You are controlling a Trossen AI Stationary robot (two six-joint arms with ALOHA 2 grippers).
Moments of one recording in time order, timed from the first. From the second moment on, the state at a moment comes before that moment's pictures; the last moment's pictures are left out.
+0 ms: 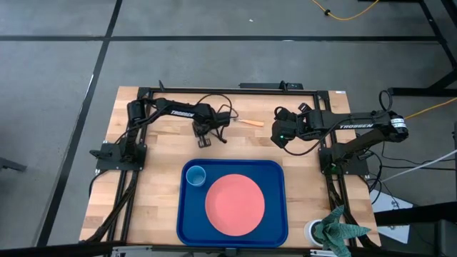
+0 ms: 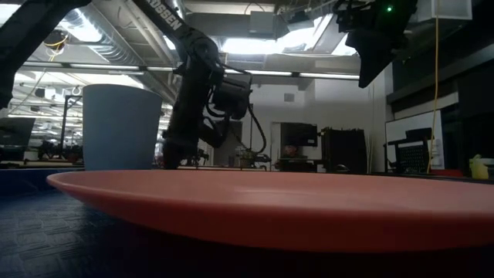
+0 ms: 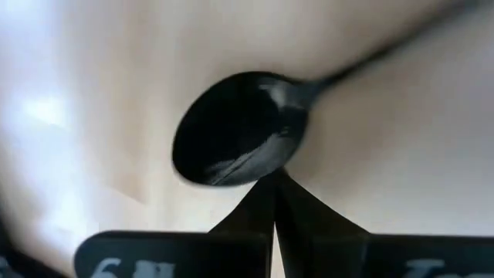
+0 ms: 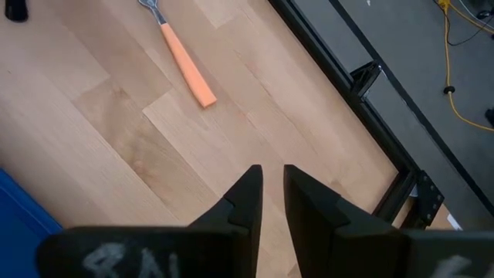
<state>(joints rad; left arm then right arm) 0.35 2.03 1.32 -0.94 -0.35 -0.03 0.00 1.33 1.19 -1.20 0.63 0.60</state>
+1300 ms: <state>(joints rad) 0.38 2.11 1.54 -0.57 -0.04 0.01 0.00 1.34 1.19 -1.20 0.63 0.59</state>
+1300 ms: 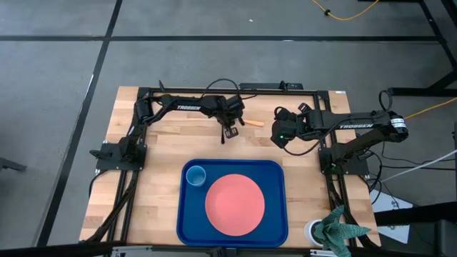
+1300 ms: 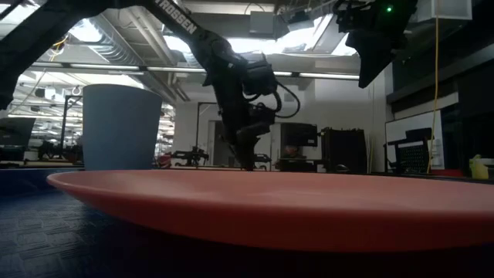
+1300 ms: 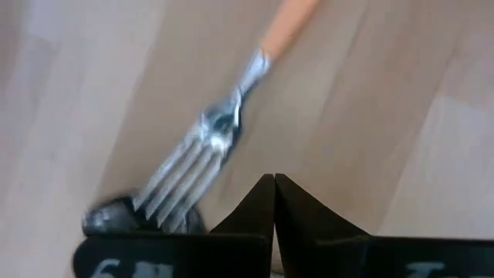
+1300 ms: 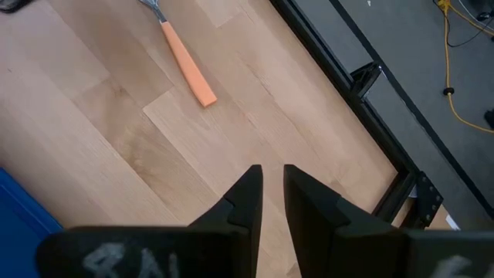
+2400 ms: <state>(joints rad) 0.35 2.13 1.54 -0.54 -0.16 0.01 0.00 1.33 1.19 -1.20 0.63 0.57</state>
